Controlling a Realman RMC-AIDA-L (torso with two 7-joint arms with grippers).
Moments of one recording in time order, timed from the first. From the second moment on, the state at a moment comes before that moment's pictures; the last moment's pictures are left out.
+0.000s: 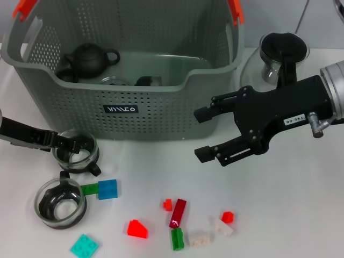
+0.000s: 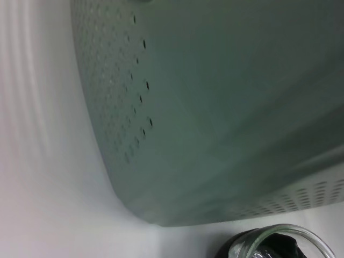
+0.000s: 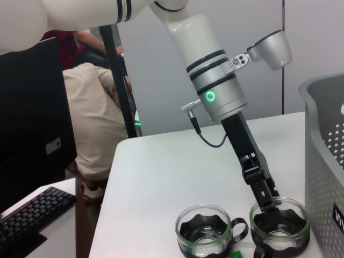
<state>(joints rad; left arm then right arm) -0.61 -2.07 -2.47 -0.99 -0.43 1.47 -2.42 0.69 2.05 -1.10 -1.04 -1.92 -1.73 1.74</state>
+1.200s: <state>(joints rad) -0.61 -2.08 -2.40 -0.99 -0.40 1.44 -2.42 0.69 2.05 -1.08 -1.02 -1.92 -1.72 1.72</state>
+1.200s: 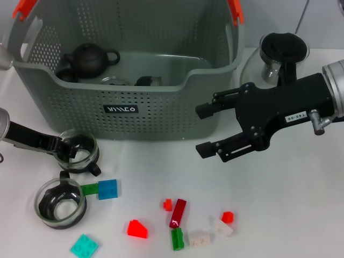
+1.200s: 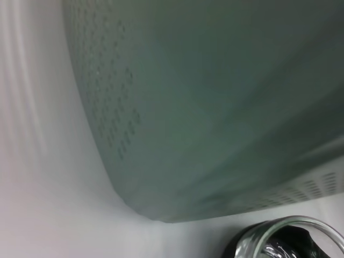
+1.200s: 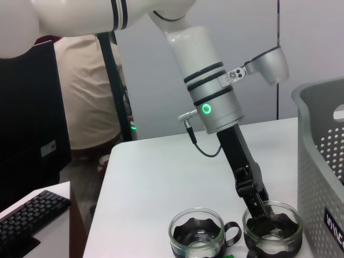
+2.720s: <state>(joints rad) -0.59 -2.02 -2.61 -1.32 -0.55 1.90 -2.39 0.69 2.05 -0.99 -1.02 -1.91 -1.72 1.70</state>
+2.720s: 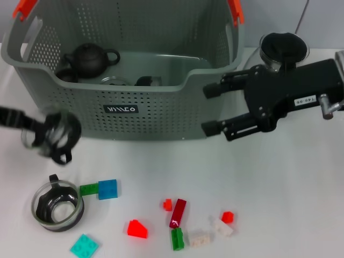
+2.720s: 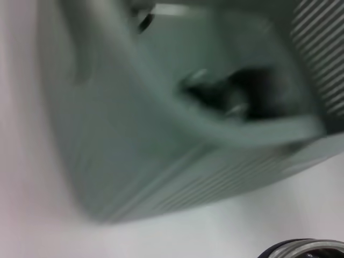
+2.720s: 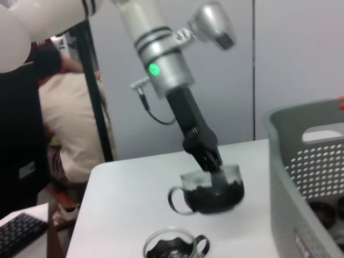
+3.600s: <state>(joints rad) -0.67 -1.91 -2.65 -1.19 -0.98 1.80 -2.41 0.71 2.01 -0.97 -0.99 -1.96 -1.79 1.79</state>
